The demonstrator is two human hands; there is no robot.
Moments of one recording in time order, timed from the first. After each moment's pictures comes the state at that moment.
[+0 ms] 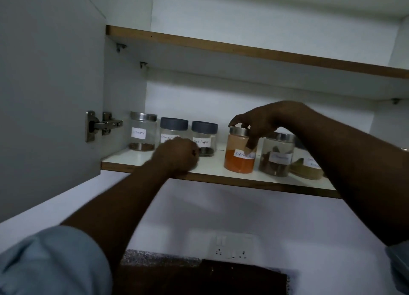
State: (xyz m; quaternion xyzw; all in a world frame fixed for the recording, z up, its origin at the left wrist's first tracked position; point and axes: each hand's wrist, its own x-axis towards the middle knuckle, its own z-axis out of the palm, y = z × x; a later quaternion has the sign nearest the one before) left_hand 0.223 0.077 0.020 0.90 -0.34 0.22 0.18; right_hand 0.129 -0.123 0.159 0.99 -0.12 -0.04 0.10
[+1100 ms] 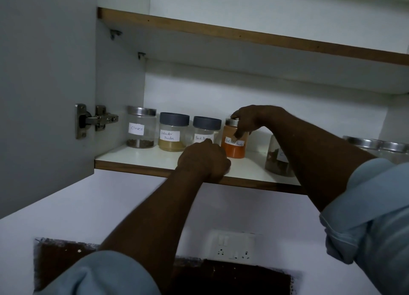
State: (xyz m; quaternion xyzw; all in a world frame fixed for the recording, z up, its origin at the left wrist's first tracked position) left_hand 0.213 0.019 0.013 0.90 -0.38 0.19 0.12; right_hand 0.220 -0.158 0.137 0.99 -0.12 0.05 0.04
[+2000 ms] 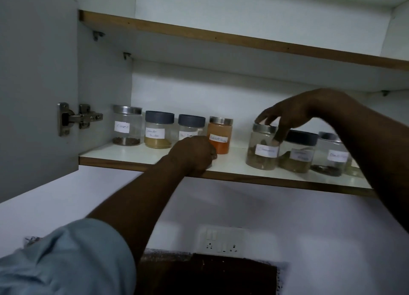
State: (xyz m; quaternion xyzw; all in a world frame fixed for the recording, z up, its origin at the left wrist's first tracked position) left_hand 0.217 0.004 0.017 0.86 -0.45 0.21 0.09; right_hand 0.069 -0.195 0.172 0.98 -0.16 -0.06 0.06
